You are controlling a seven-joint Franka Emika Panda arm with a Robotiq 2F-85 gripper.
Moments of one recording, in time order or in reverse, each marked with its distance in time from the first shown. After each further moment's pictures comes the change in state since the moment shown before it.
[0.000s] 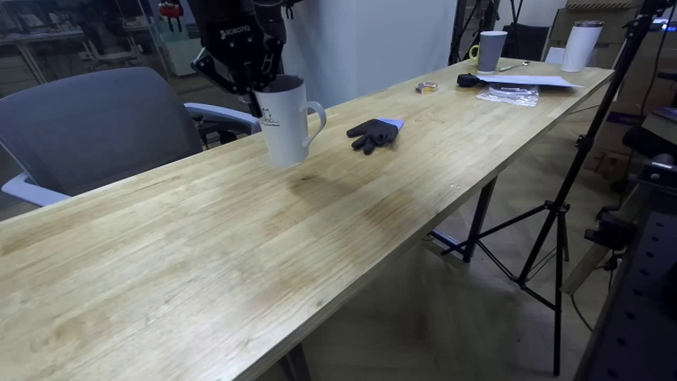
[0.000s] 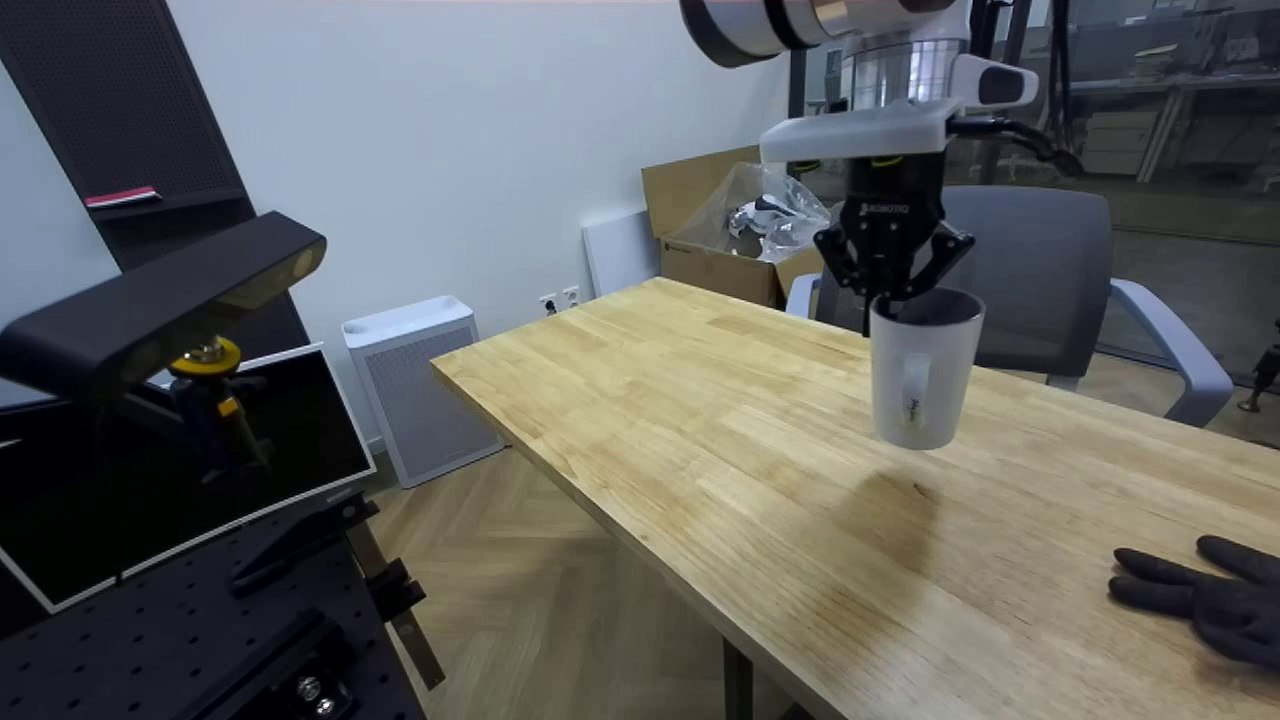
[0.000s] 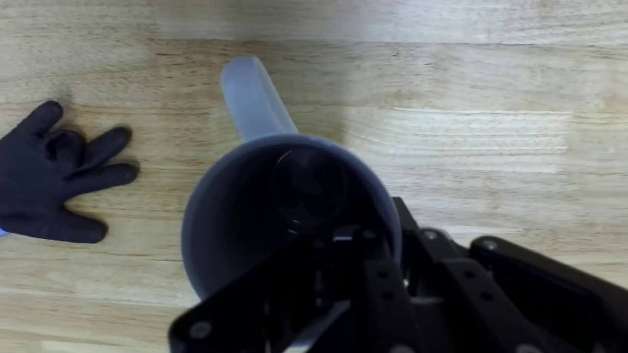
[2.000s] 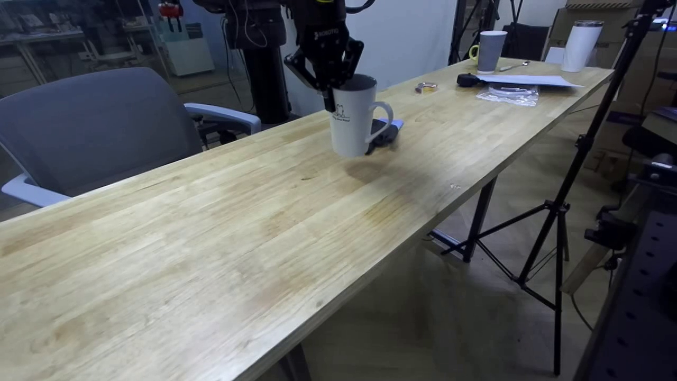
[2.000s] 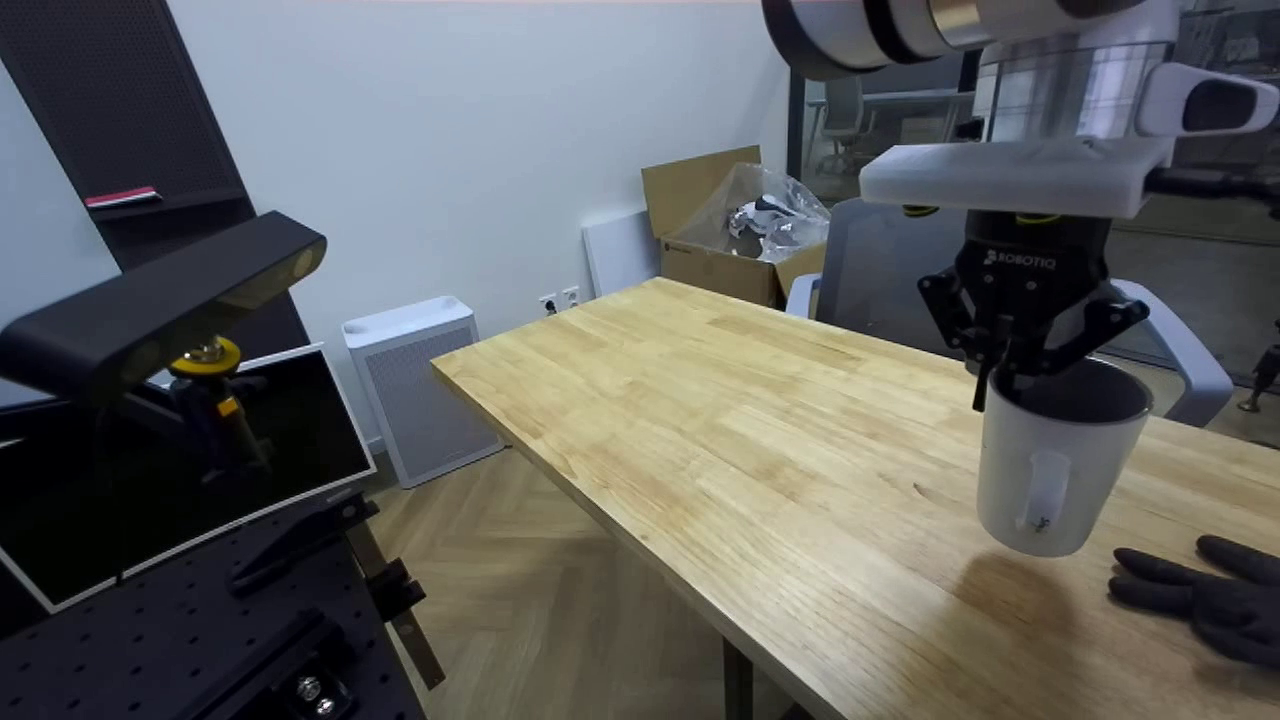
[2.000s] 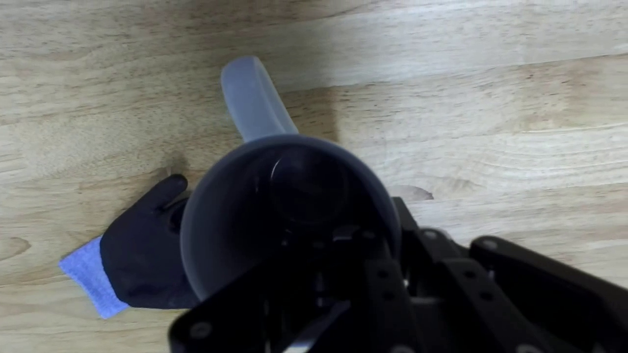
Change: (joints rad) arm -0.160 -0.081 -0.036 -0.196 0.041 0.162 -0.090
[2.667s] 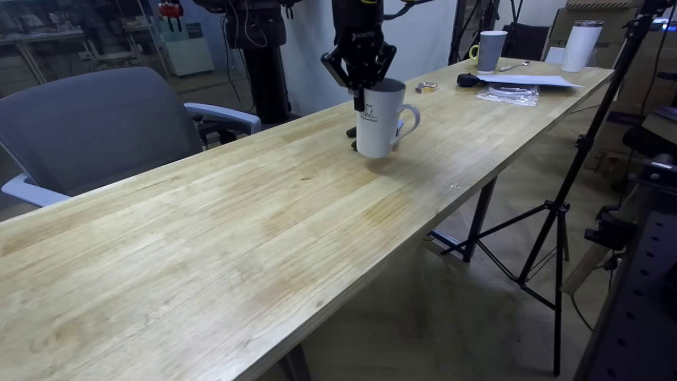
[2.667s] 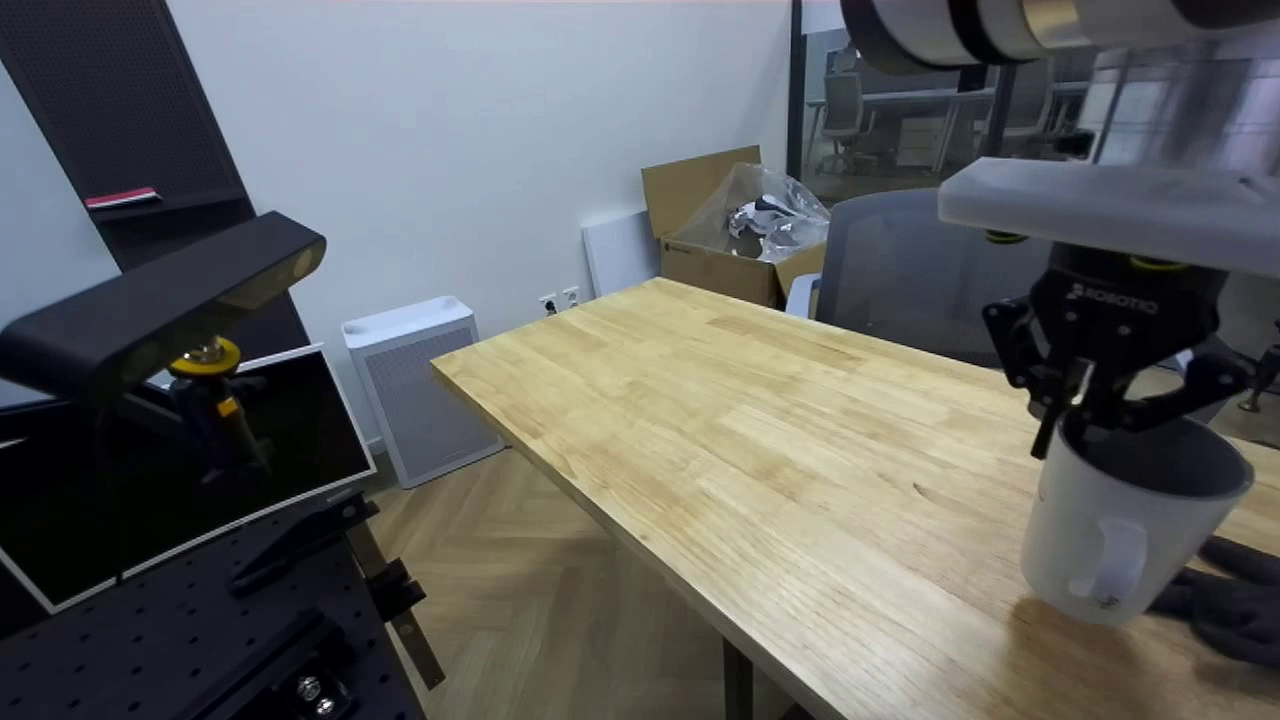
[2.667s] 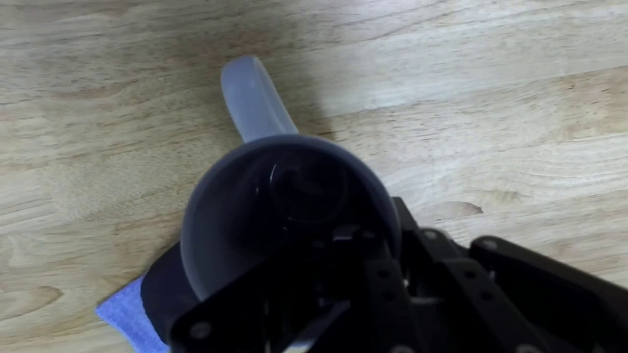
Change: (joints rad) arm -0.115 0.002 0.007 -0.020 0.098 0.000 -0.135
